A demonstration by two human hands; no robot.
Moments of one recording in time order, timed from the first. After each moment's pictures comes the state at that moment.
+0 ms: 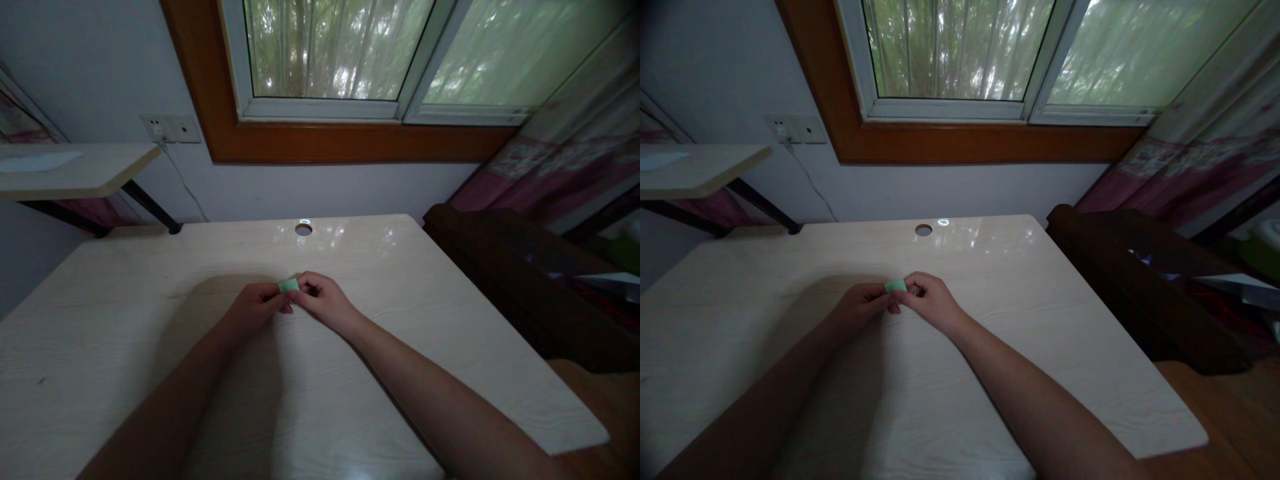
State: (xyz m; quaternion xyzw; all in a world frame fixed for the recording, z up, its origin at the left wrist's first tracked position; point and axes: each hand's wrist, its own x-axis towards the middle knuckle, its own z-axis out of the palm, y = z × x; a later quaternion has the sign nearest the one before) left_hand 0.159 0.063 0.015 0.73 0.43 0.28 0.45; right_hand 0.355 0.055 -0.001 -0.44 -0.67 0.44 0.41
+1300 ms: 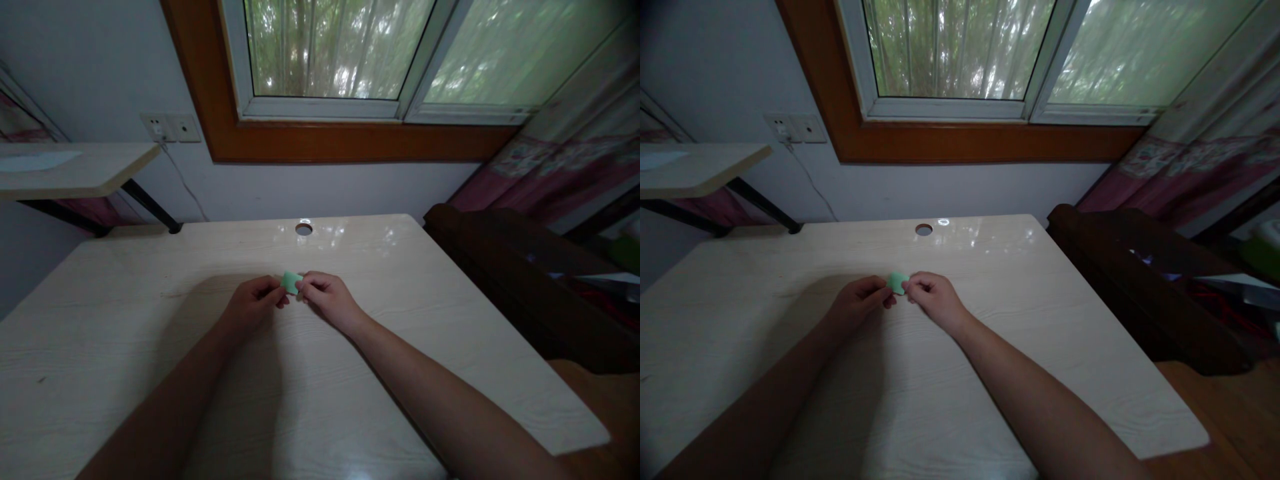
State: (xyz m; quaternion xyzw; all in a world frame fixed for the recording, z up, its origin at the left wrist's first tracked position) left_hand 0.158 0.061 0.012 0.68 0.41 0.37 0.49; right_hand 0.358 0.055 0.009 -0.43 -0.65 0.46 0.44
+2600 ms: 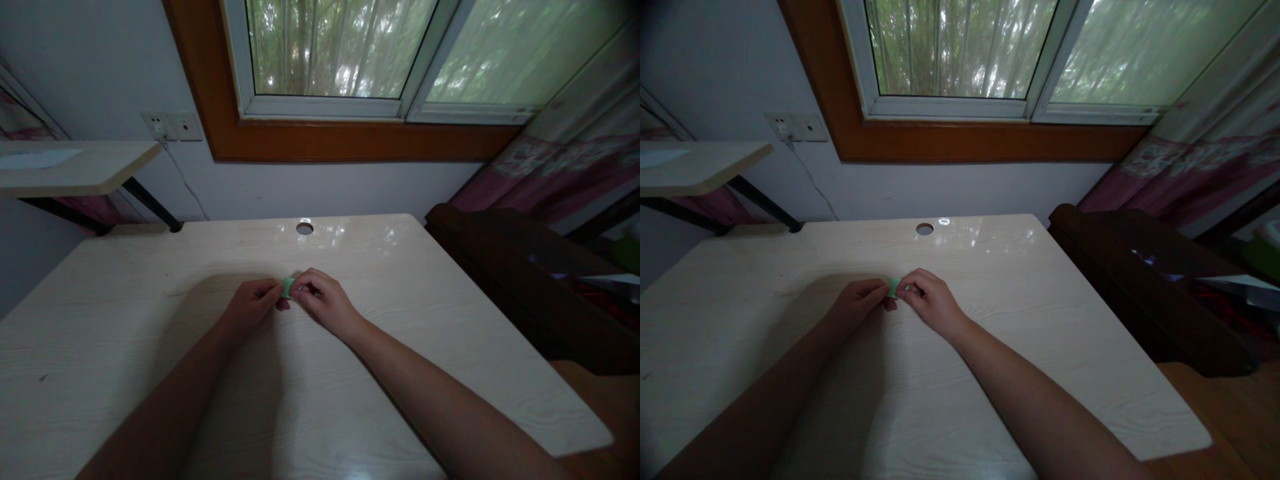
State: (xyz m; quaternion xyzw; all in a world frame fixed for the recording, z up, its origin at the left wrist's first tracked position) left_hand 0.156 0.062 0.016 0.71 0.42 0.33 0.45; right_hand 0.355 0.050 0.012 -0.41 -0.74 0.32 0.43
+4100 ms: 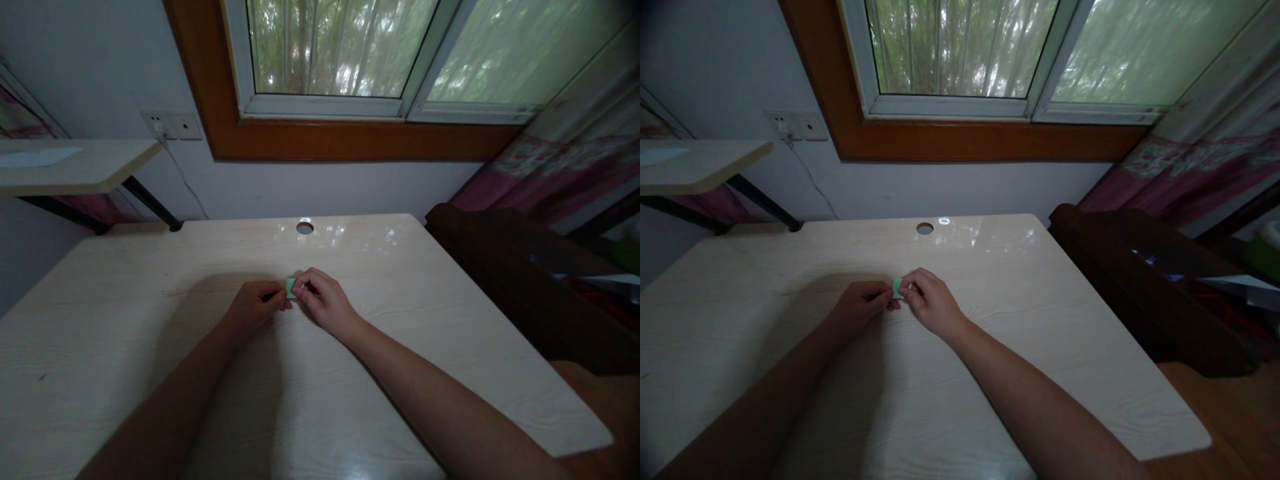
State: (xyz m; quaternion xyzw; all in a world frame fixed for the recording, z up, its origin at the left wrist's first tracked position) left_hand 0.158 0.062 0.013 0.75 0.43 0.29 0.40; right_hand 0.355 0.048 0.007 -0.42 -0.77 0.25 0.42
